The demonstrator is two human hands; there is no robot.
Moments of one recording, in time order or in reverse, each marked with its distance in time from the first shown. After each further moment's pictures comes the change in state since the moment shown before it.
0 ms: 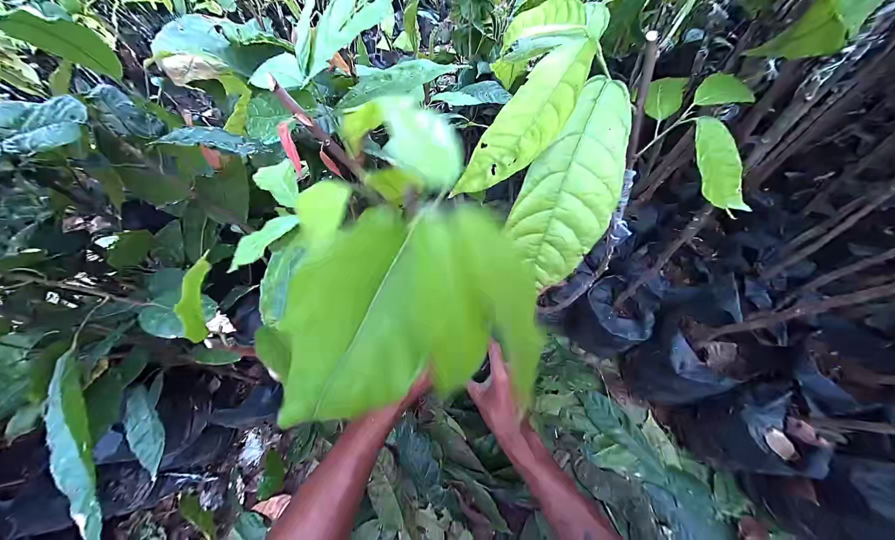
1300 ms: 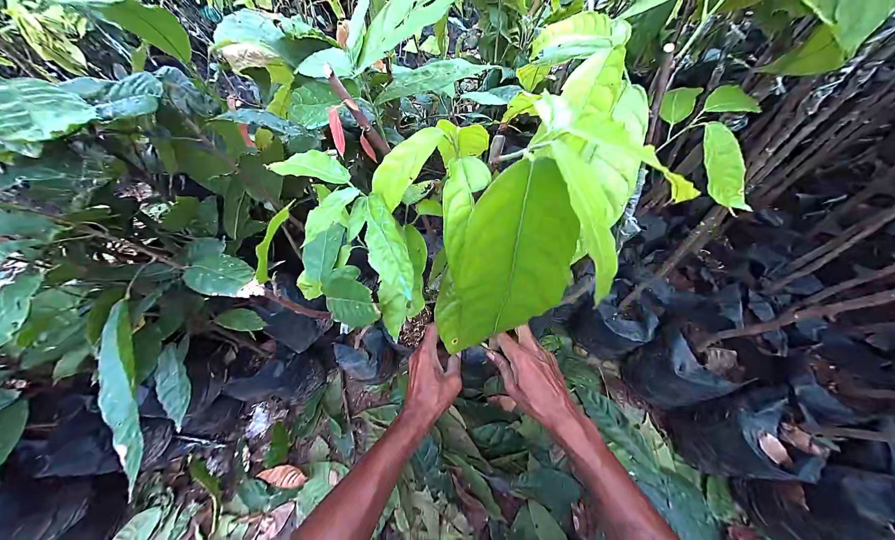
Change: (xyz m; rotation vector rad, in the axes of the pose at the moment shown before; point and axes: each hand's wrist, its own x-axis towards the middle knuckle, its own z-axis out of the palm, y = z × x) left_hand -0.041 -0.019 0.056 -0.282 0.247 -0.258; right_hand 0.032 -0.007 -0.074 -0.113 -0.374 -0.283
